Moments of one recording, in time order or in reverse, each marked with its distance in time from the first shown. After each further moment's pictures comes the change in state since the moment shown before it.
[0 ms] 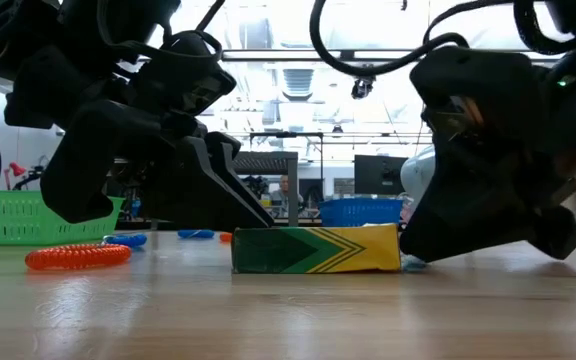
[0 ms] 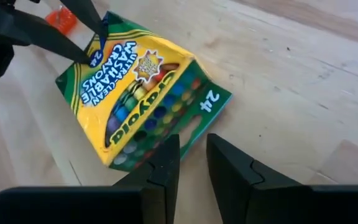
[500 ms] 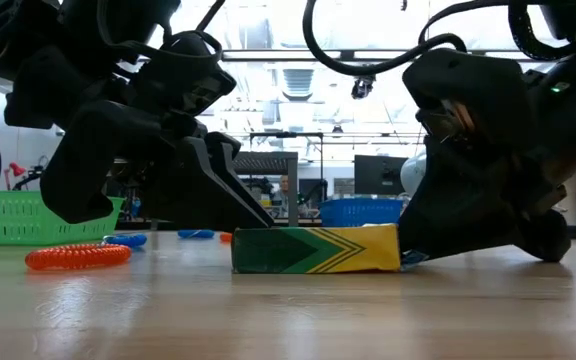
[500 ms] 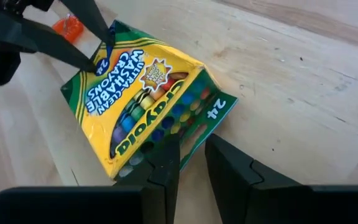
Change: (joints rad) left arm 0.000 0.000 0.000 0.000 0.000 0.000; right arm -0.010 0.049 0.002 0.068 0.026 -0.035
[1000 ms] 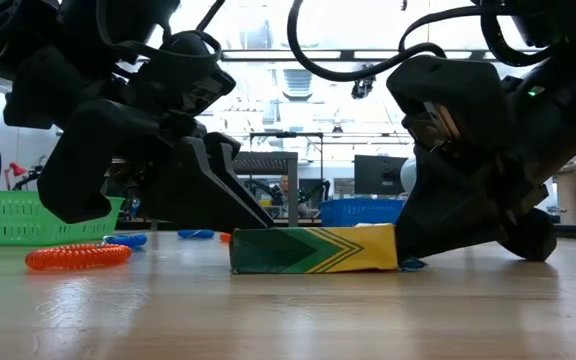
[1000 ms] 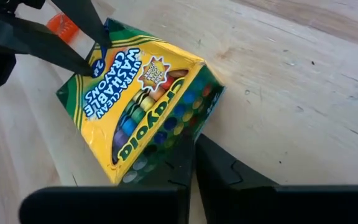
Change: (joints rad) left arm 0.000 0.000 0.000 -0.001 0.003 -0.003; right arm -0.033 0.020 0.003 0.017 -0.091 -0.018
